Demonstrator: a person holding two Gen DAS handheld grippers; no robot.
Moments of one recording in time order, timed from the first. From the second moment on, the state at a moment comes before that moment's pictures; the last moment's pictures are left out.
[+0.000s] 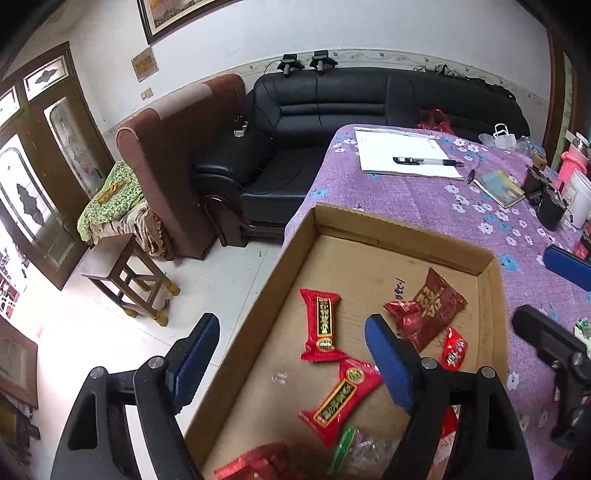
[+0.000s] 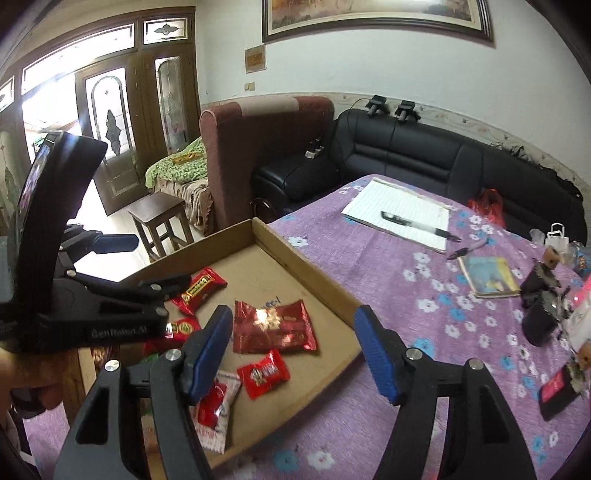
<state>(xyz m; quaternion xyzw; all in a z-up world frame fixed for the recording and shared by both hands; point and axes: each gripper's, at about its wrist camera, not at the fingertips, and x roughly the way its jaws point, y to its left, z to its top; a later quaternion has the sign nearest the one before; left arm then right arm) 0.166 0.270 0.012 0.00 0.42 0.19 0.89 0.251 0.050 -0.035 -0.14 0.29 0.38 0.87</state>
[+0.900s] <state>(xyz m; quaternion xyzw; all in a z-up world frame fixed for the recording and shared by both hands) 0.113 0.105 0.019 0.03 0.40 0.07 0.91 0.197 -0.159 -0.035 -0.09 0.29 0.28 0.91</state>
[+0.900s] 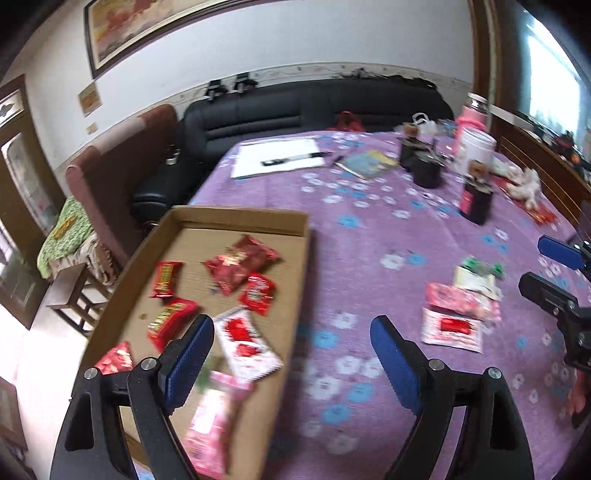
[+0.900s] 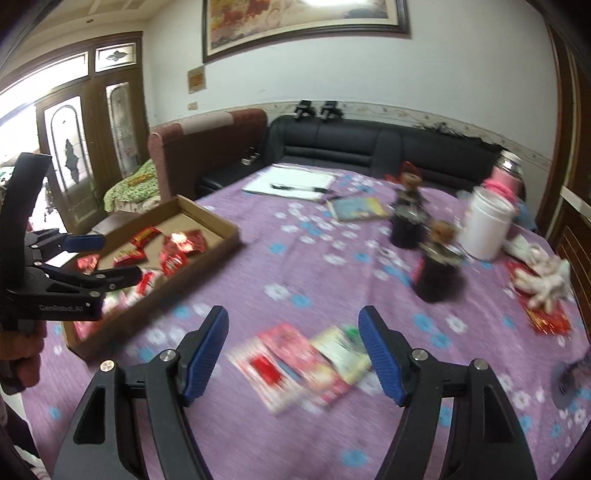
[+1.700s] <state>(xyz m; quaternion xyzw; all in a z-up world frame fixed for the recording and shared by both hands) 0.138 0.005 -0.021 0.11 0.42 -0.09 0.90 0.215 -0.241 -0.067 -0.08 0.32 0.26 0.91</state>
